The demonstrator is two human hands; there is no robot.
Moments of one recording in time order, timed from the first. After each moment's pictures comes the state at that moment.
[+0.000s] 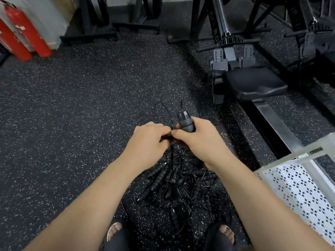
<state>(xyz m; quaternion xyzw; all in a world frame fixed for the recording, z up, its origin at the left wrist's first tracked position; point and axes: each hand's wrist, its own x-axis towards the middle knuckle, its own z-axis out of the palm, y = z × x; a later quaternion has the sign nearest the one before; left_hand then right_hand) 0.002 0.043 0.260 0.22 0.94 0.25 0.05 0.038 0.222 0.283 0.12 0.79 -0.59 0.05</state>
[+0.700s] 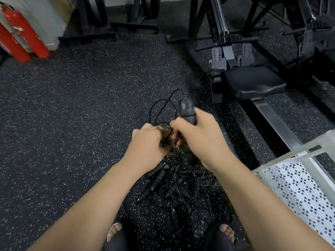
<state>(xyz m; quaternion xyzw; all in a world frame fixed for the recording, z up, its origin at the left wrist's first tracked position) 0.014 0.052 0.268 0.17 0.96 0.20 0.10 0.049 0.215 0.314 0.10 0.74 -0.67 0.02</state>
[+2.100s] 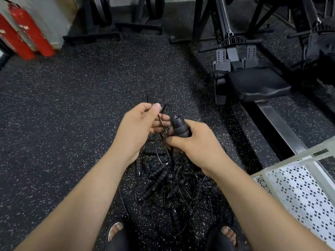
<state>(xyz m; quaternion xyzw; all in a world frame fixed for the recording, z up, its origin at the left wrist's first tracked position) -0.004 0.036 0.294 -0.02 0.72 0.68 0.10 0.044 0.206 0.279 0.07 0.77 -0.63 0.07</state>
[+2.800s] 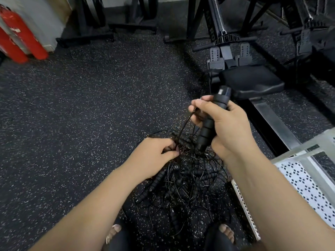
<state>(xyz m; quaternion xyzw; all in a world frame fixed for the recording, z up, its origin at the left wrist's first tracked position) 0.020 0.055 0.253 0.18 0.92 0.30 0.19 0.035 0.253 0.314 0.17 0.49 -0.85 -0.08</state>
